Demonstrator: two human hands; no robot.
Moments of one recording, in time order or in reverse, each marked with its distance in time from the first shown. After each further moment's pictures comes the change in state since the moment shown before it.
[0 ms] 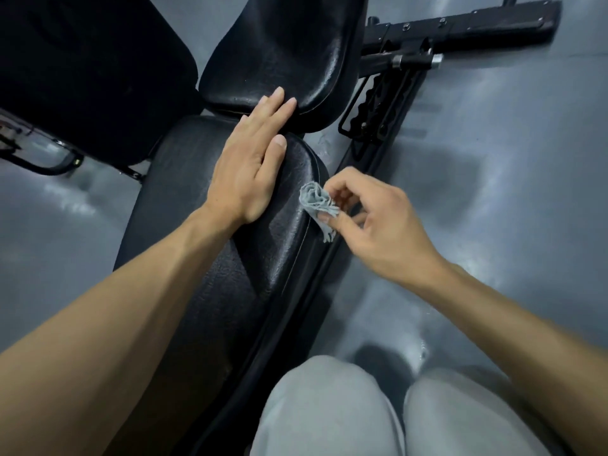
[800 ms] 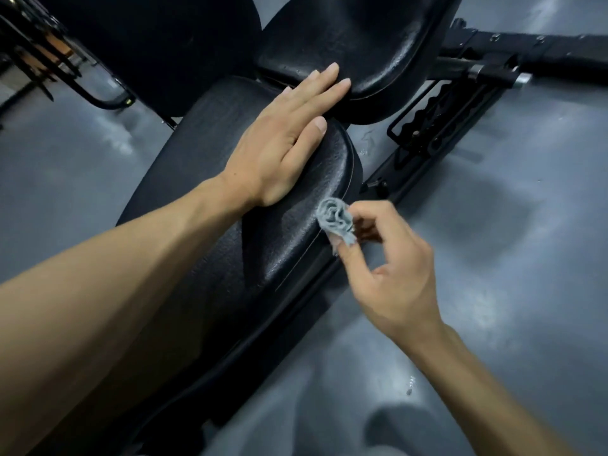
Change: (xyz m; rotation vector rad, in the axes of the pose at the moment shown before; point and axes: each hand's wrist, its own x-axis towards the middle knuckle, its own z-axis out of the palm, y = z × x) left_hand 0.001 0.003 0.001 0.064 -0.014 -0.019; right_hand -0.022 0.027 0.020 0.071 0.074 -0.105
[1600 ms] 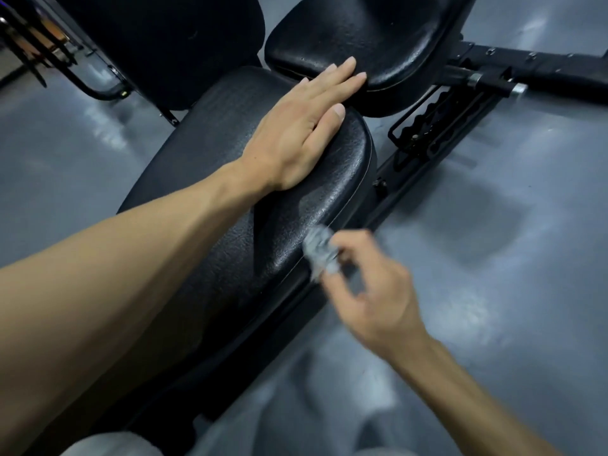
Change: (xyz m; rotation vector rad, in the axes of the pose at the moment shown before) left_hand -0.005 0.003 0.001 -0.028 0.025 -0.013; right_hand -0.035 -0.008 0.019 -0.104 -0.128 -0.085
